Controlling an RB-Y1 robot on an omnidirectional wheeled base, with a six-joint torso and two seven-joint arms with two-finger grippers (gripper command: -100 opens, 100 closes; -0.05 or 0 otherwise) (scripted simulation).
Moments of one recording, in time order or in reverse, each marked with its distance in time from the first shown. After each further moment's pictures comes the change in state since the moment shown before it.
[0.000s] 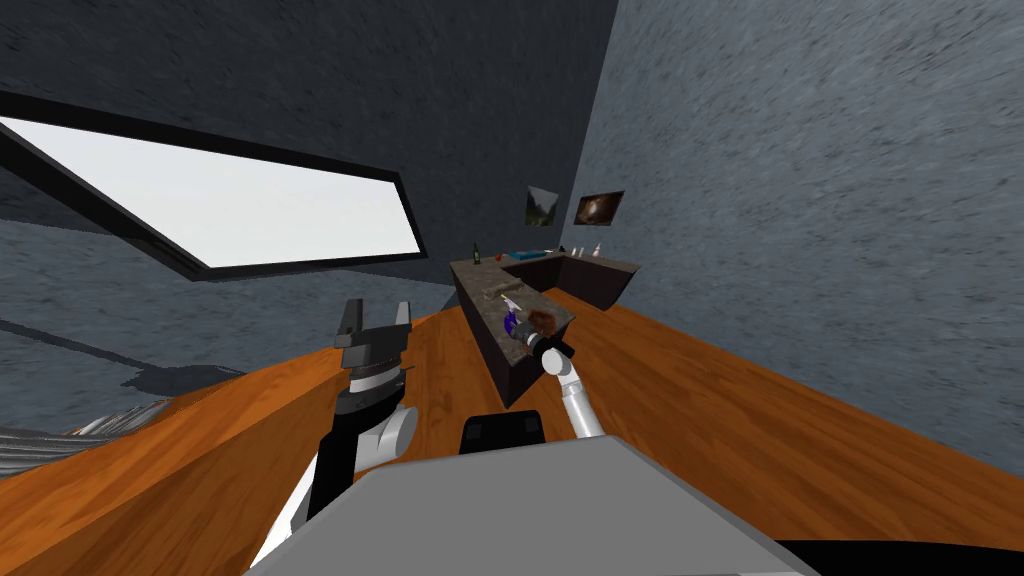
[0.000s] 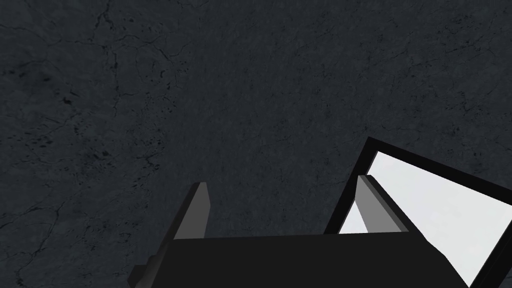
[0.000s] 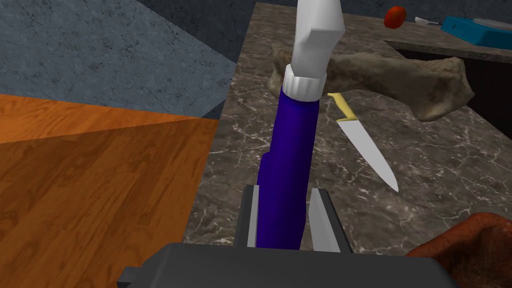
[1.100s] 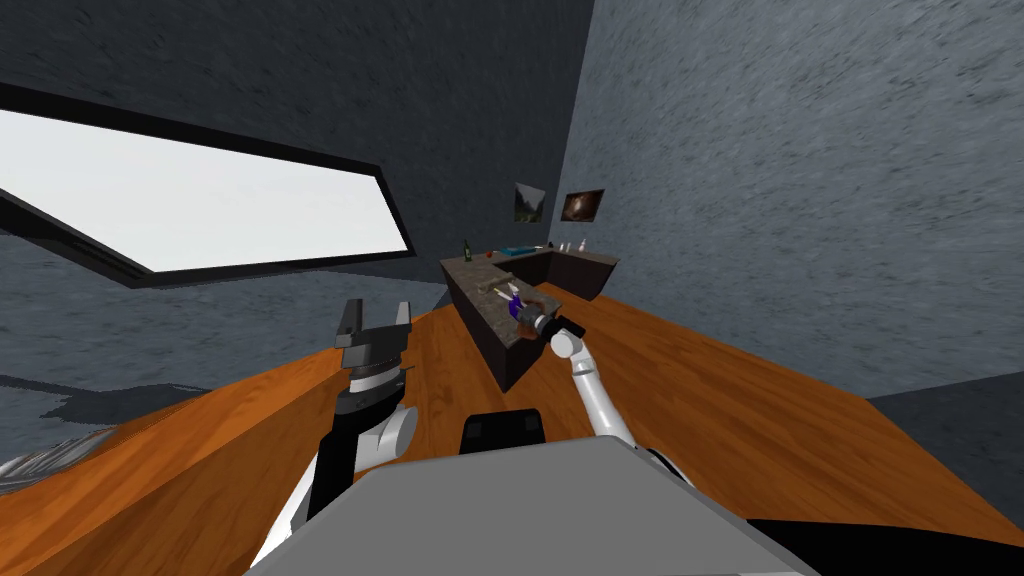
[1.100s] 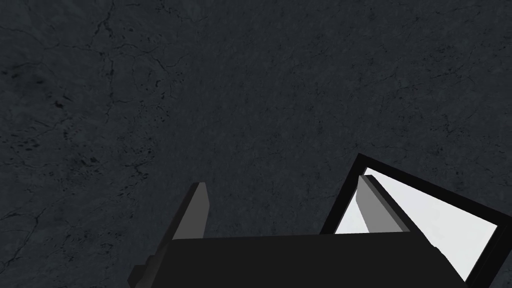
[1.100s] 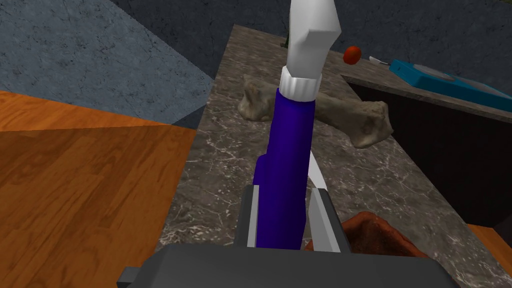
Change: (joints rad) left arm 0.000 0.000 0.000 0.000 0.000 0.000 0.000; right arm -0.141 -0.138 -0.044 -0.127 0.062 0.091 -0.137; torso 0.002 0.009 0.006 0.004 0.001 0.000
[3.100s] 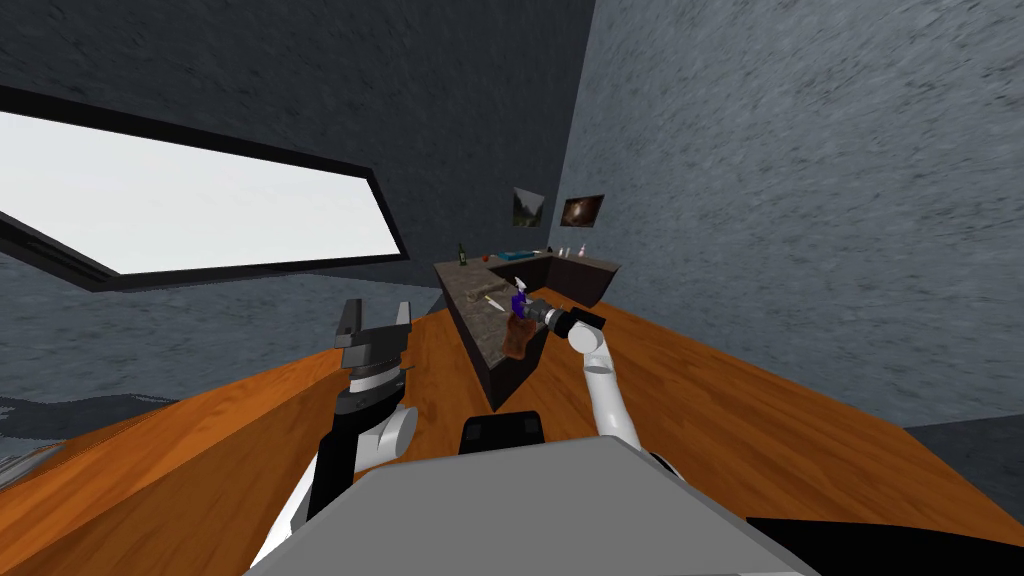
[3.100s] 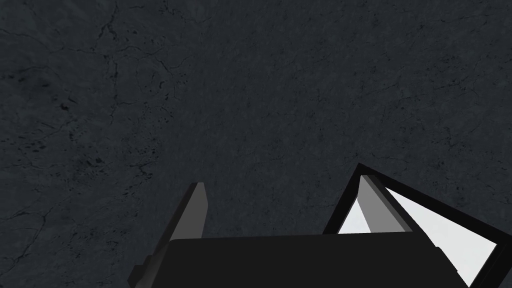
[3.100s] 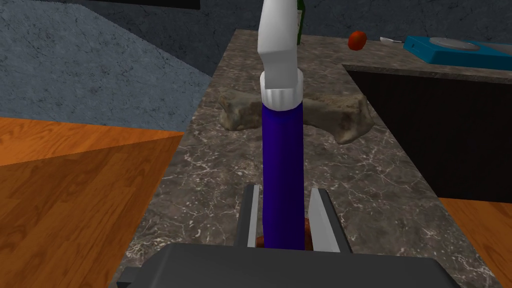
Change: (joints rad) left arm 0.000 0.000 0.000 0.000 0.000 0.000 0.000; right arm -0.012 0.046 -0.163 -0.212 -0.014 0.353 -0.231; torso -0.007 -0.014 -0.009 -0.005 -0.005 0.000
